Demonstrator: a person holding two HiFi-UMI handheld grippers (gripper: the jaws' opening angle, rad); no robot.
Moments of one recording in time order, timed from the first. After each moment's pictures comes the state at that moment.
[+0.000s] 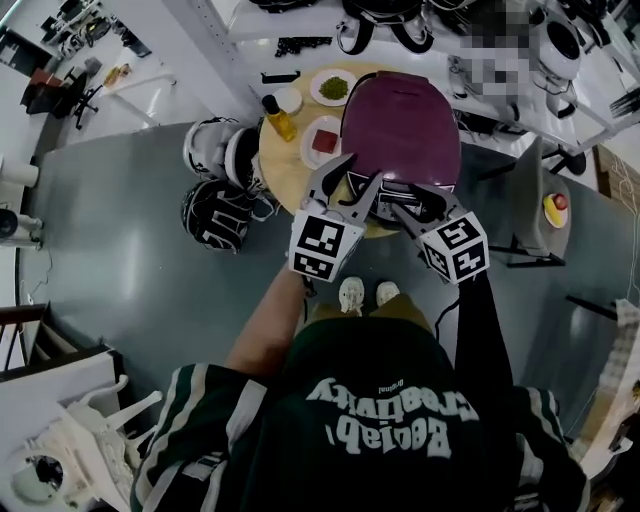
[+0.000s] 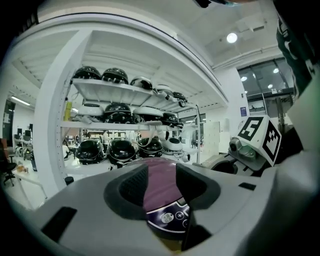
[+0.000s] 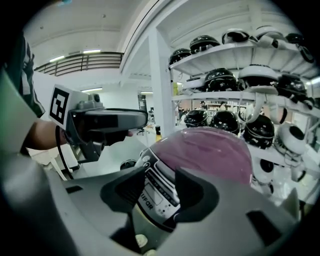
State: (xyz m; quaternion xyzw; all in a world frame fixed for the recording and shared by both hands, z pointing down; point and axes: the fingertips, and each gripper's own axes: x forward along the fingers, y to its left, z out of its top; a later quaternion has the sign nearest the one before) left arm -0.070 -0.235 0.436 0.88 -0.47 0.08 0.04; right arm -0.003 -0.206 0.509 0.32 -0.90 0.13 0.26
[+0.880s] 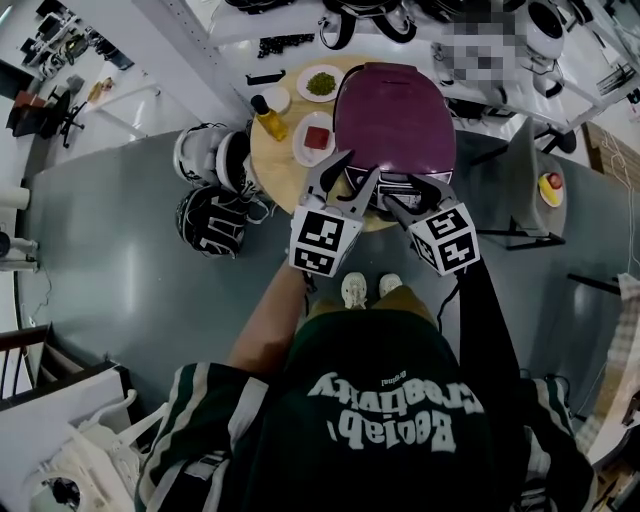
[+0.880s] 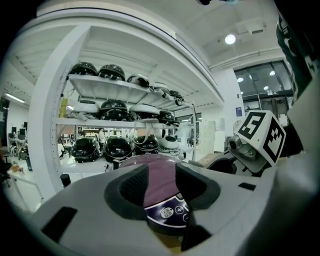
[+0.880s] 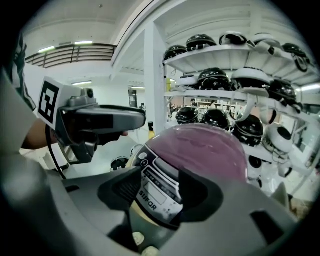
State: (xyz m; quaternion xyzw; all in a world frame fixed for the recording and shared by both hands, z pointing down) left arm -0.068 -0.233 0.447 0.89 -0.44 0.09 0.05; right arm -0.007 -0.206 0.517 0.38 -0.87 0.13 0.29
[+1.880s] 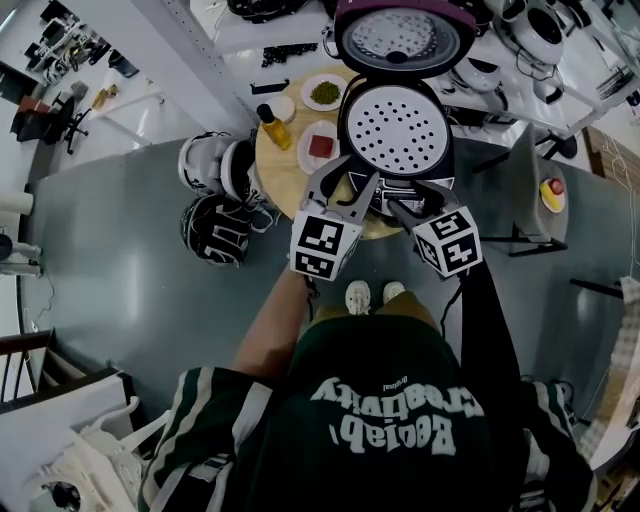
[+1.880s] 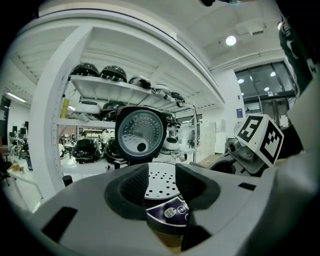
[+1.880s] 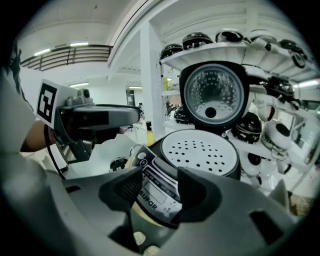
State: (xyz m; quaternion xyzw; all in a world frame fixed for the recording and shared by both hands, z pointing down) left arm -0.078 -0.236 0.442 0.89 -0.45 0.08 0.05; right arm -0.006 -0.208 0.517 0.38 -0.86 0.14 0.29
